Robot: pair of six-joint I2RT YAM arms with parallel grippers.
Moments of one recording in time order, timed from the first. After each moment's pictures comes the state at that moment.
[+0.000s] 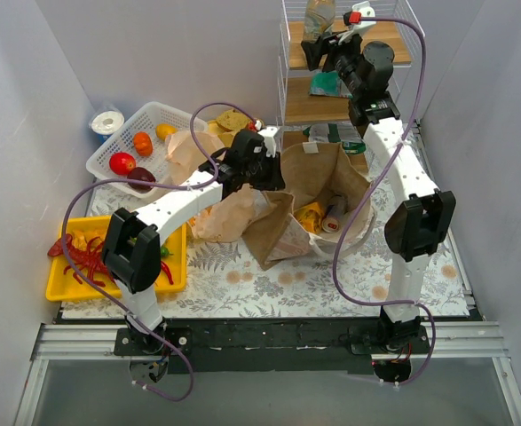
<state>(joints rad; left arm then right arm) -0.65 1.78 1.50 -0.33 0.20 -0.36 0.29 2.00 2.12 0.18 -0.21 0.08</state>
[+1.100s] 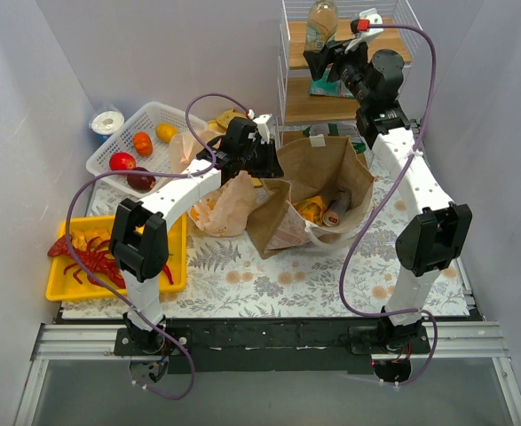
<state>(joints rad) -0.57 1.89 1.64 -0.34 0.29 -0.42 0.29 1.84 1.93 0.18 -0.25 0.11</state>
